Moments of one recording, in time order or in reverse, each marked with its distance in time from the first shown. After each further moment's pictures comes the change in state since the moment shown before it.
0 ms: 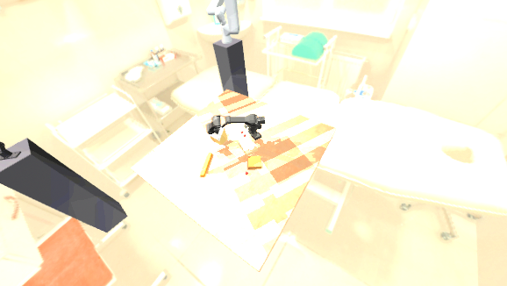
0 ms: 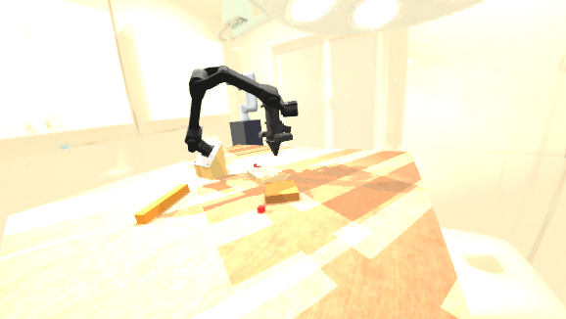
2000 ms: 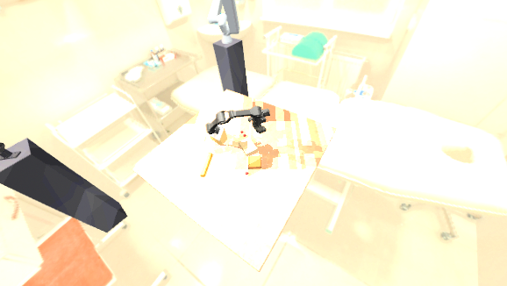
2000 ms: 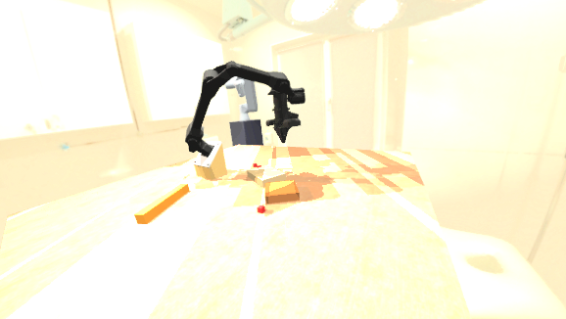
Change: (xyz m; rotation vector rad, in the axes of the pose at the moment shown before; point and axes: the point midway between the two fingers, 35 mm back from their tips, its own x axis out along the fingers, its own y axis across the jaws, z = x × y) arm -0.050 -0.002 0.042 -0.009 -0.003 -0.008
